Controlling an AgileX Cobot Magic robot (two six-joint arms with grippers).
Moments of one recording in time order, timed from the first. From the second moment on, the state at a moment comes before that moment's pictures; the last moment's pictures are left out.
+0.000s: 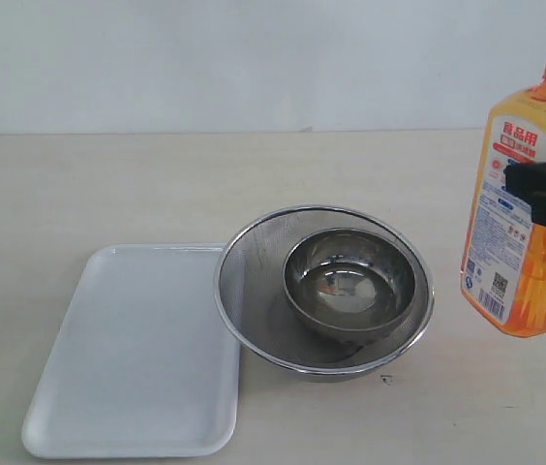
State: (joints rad) left arm -0.11 0.00 0.00 0.03 0.35 -0.08; right arm 0.03 1.03 -0.49 1.72 0.27 -1.85
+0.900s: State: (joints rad) left arm -0.11 0.00 0.00 0.03 0.35 -0.08; right arm 0.04 1.25 -0.56 1.72 0.28 -1.85
